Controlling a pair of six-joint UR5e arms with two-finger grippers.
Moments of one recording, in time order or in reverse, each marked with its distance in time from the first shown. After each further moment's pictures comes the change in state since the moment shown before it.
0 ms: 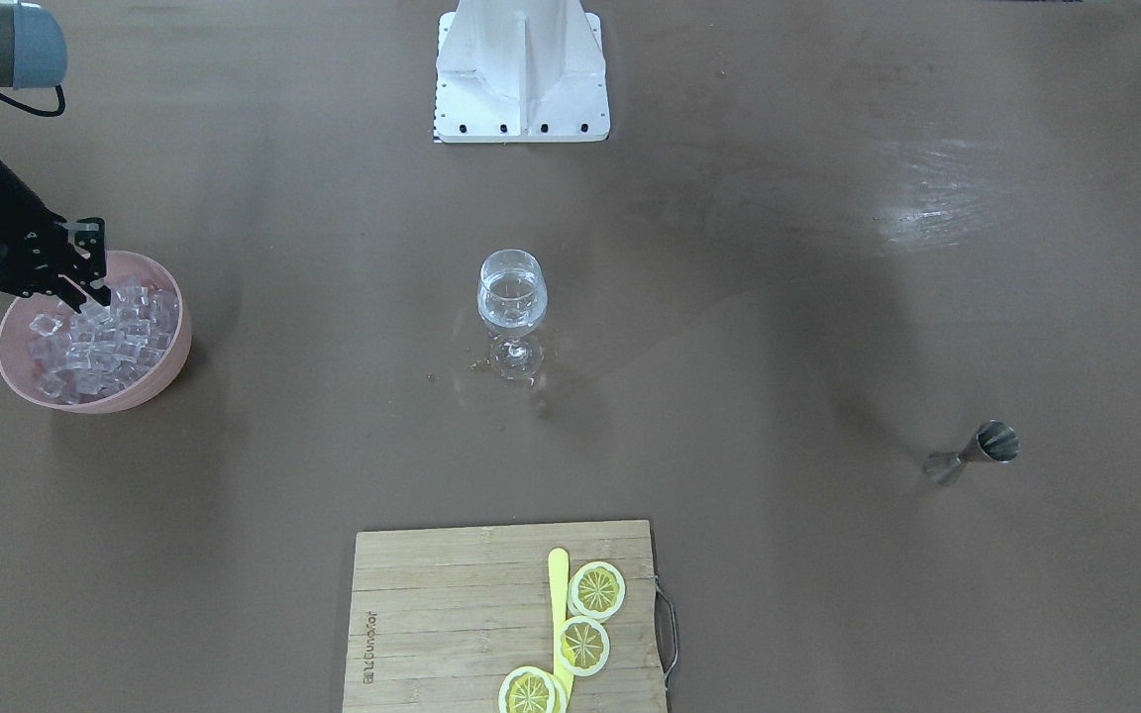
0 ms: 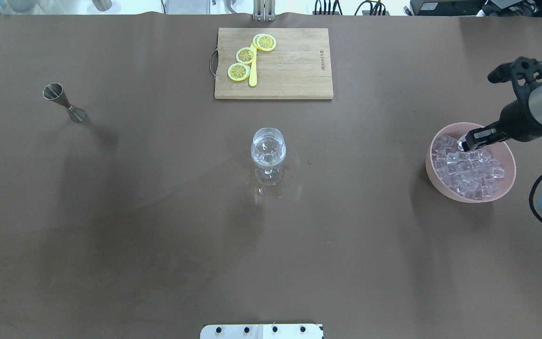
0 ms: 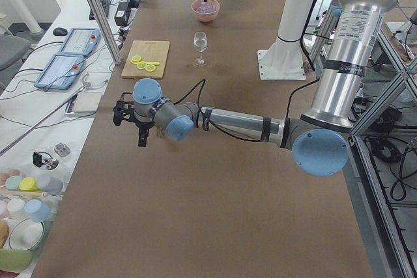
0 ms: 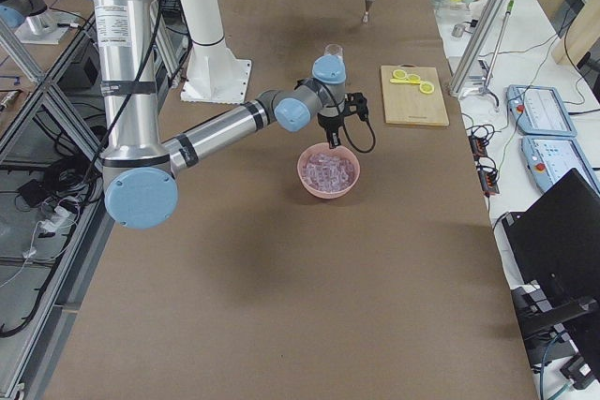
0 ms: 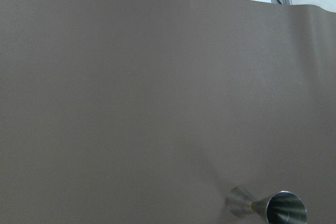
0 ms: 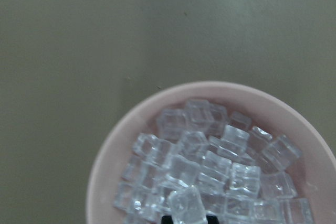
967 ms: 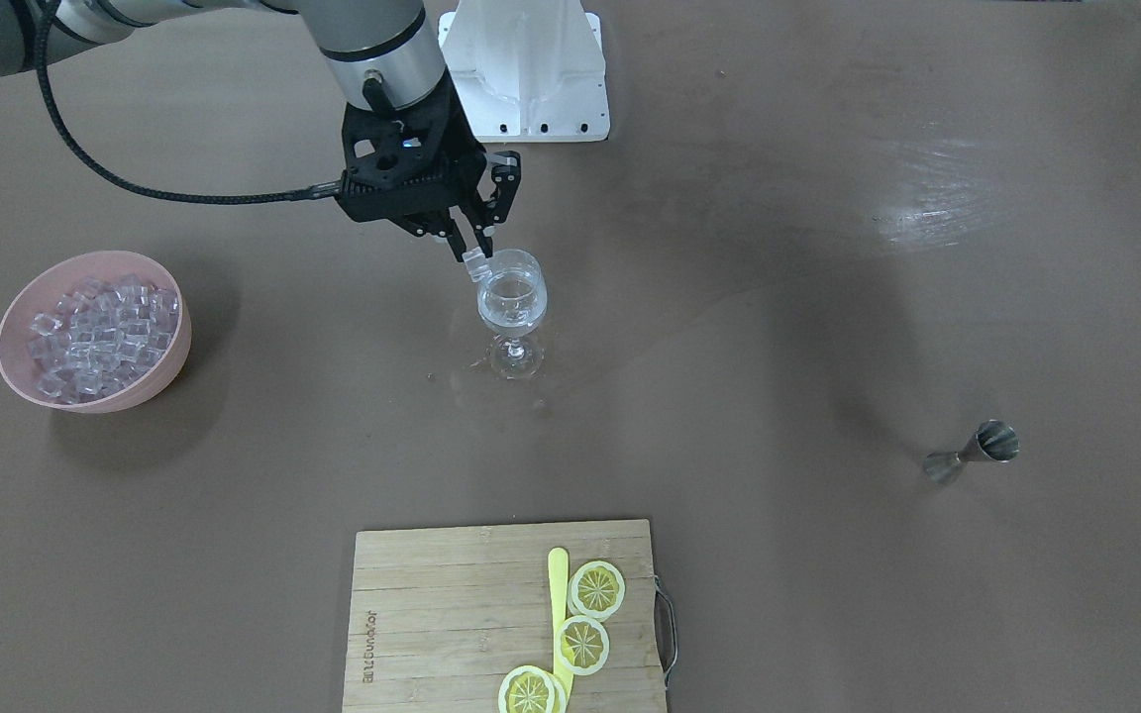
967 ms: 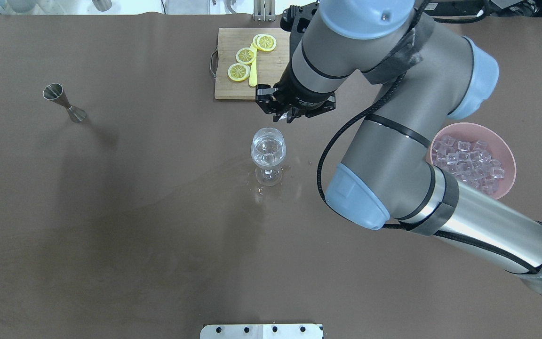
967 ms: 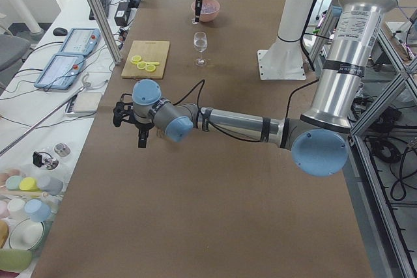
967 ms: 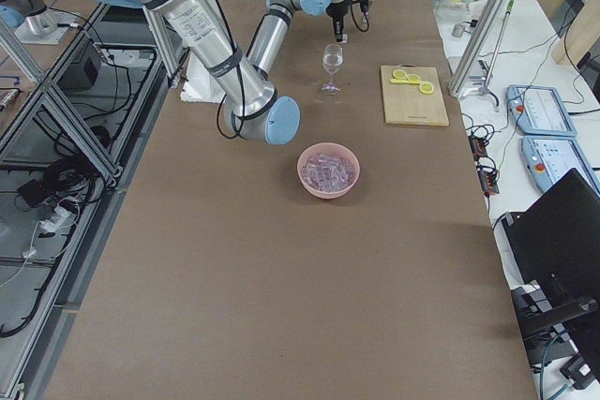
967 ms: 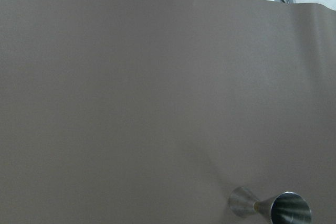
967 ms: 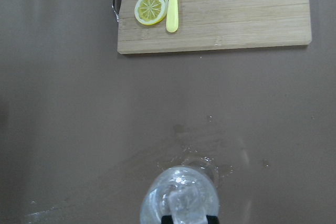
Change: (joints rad) left arm 0.000 -0.004 0.007 0.001 0.000 -0.001; right arm -0.315 0.719 -0.180 -0.280 -0.214 0.561
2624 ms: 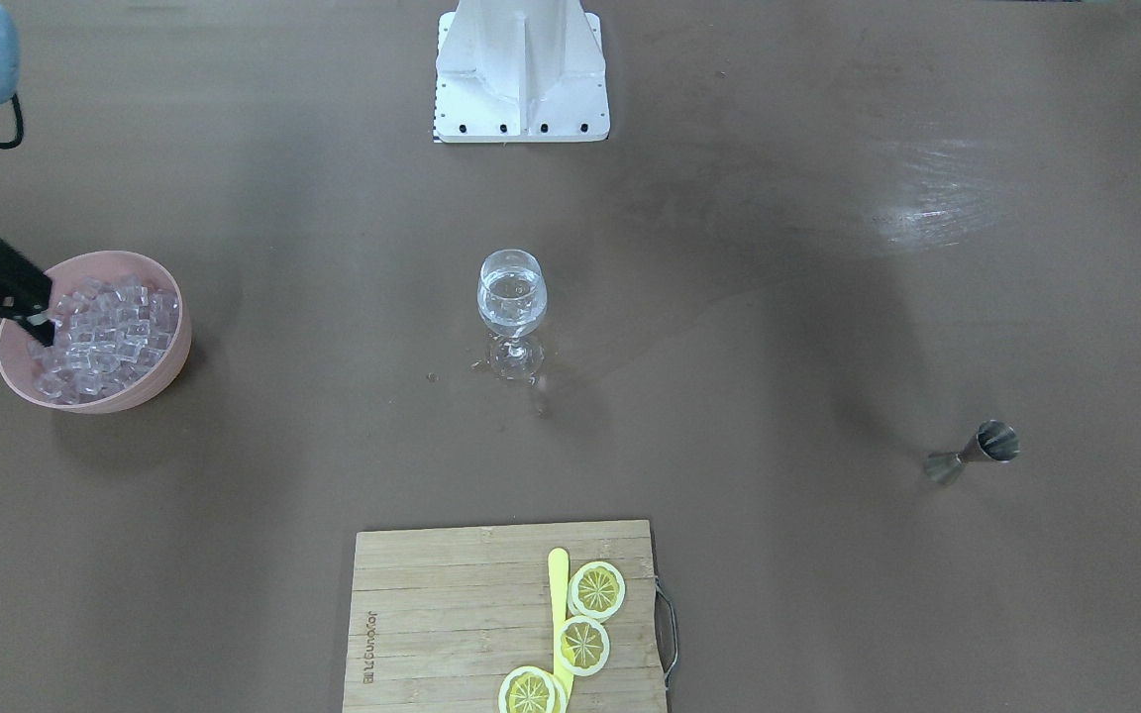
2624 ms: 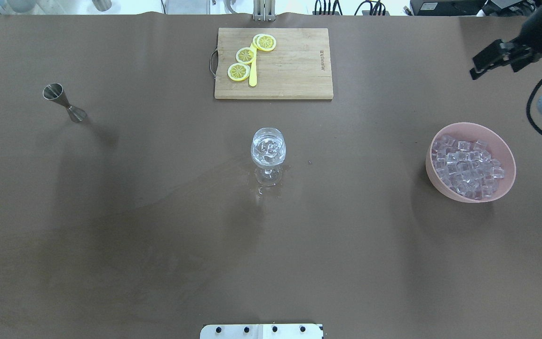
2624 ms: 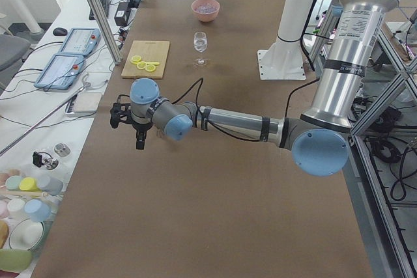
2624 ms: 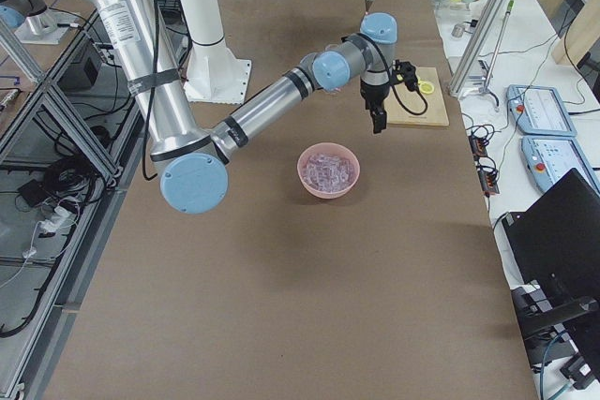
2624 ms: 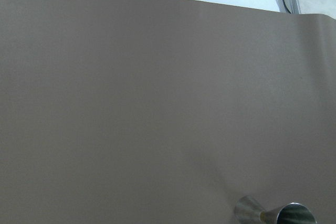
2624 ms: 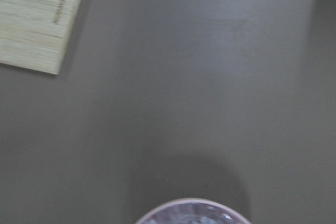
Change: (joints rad) left arm -0.021 -0.007 -0.004 0.074 0.015 0.034; right arm 0.571 -0.519 -0.001 0.026 0.269 -0.874
